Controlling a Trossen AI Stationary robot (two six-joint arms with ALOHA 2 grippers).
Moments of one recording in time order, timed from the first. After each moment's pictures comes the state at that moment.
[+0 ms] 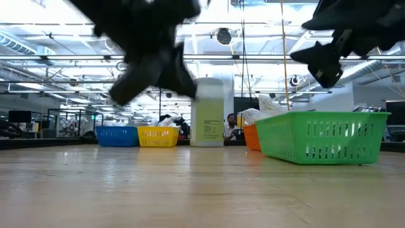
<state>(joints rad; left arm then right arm) -0.46 1.91 1.18 -0.25 -0.83 0.19 0.42 1.13 0.31 0.61 0.24 0.59</state>
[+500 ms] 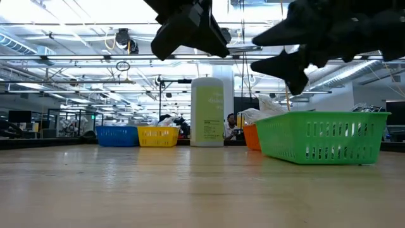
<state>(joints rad) -0.43 1.90 1.36 -0.23 -0.86 0.42 0.34 1.46 0.42 0.89 0.31 0.53</state>
